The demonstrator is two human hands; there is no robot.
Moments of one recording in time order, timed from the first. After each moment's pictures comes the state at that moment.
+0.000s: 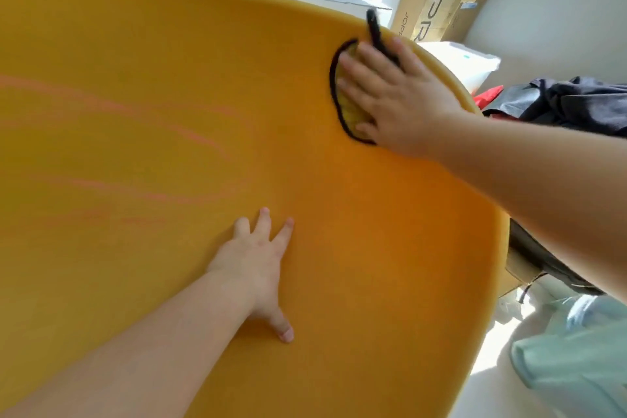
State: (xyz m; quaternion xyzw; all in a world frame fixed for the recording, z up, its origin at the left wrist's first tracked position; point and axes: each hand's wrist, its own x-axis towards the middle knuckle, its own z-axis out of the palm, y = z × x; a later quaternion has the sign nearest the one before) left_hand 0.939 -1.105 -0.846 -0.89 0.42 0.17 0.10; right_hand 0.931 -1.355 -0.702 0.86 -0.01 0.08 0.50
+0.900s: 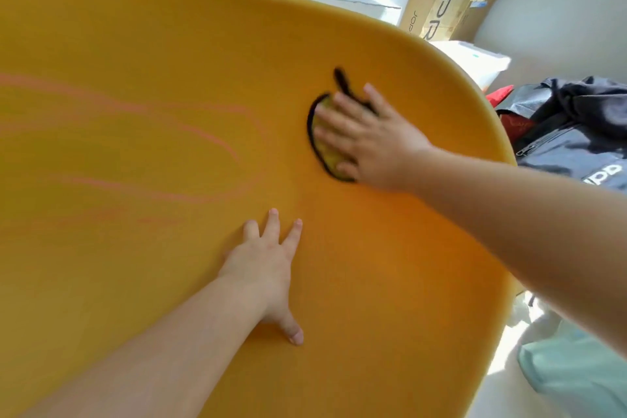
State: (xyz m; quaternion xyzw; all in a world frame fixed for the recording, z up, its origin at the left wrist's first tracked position) left_hand 0.939 -1.104 -0.853 -0.89 0.40 0.19 0.08; right_hand 0.943 -1.331 -0.752 0.91 0.05 0.04 0.41
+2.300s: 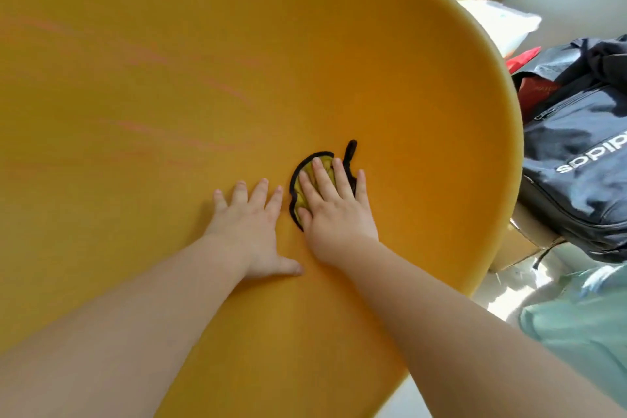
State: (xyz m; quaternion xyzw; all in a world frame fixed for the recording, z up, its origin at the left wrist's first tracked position) left_hand 0.920 -1.059 -0.858 -0.92 0.35 0.17 0.07; right_hand 0.857 -1.204 -0.878 0.98 -0.15 -0.04 0.07
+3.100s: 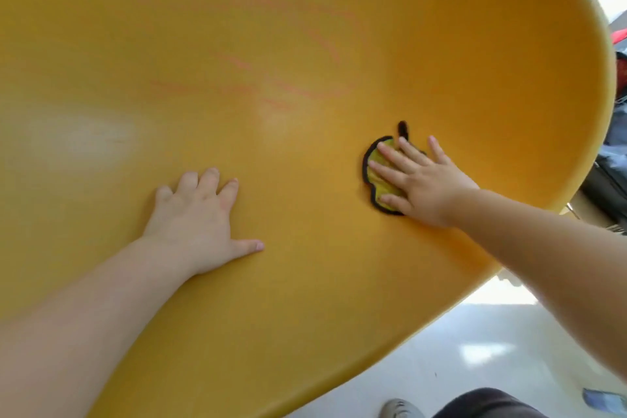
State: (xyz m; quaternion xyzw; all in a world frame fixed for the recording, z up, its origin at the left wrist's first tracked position) left_hand 0.872 -0.871 -0.856 -0.96 0.22 0.13 0.11; right_hand 0.811 -1.221 -0.843 0.96 0.02 -0.19 0.20
